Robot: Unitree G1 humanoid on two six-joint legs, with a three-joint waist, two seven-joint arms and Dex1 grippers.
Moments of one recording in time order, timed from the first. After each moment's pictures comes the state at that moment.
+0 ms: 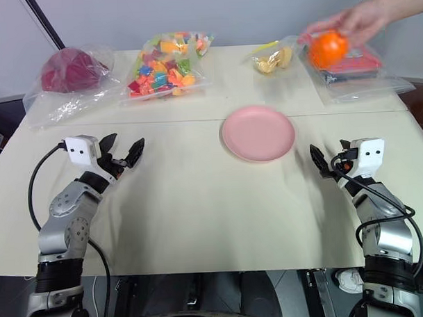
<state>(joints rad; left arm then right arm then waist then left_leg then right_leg) -0.20 0.33 0.21 -0.09 -0.38 0.25 -0.39 -0.14 -0.52 -0.39 0.14 0.39 0.17 0.50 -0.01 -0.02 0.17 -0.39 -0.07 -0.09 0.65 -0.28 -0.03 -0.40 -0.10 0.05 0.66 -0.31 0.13</state>
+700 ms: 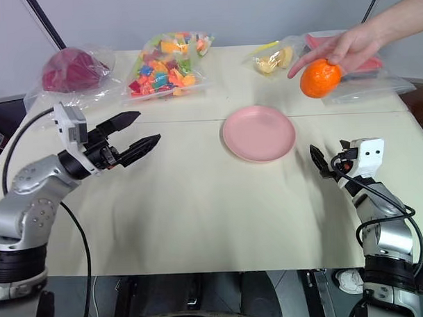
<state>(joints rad) -0.33 0.62 0.19 -0.33 -0.70 0.51 -0.79 -0.14 -0.52 -0.39 0.14 0.39 0.18 0.49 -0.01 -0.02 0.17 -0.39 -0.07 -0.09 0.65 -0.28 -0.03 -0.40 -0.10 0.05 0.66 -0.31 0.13</state>
